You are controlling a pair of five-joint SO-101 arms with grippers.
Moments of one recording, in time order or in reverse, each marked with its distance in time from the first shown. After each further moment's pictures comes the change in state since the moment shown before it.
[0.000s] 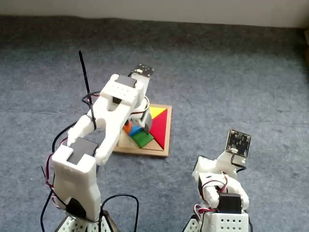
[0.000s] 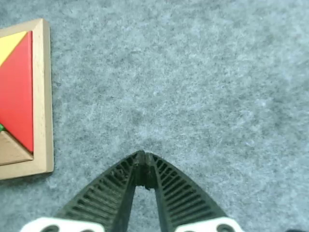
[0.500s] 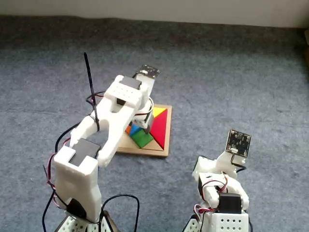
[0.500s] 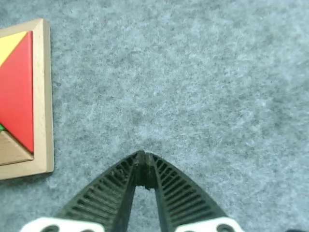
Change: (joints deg) left arm 2.3 0.0 0.0 -0.2 0.1; right arm 0.0 0.0 0.0 0.0 0.0
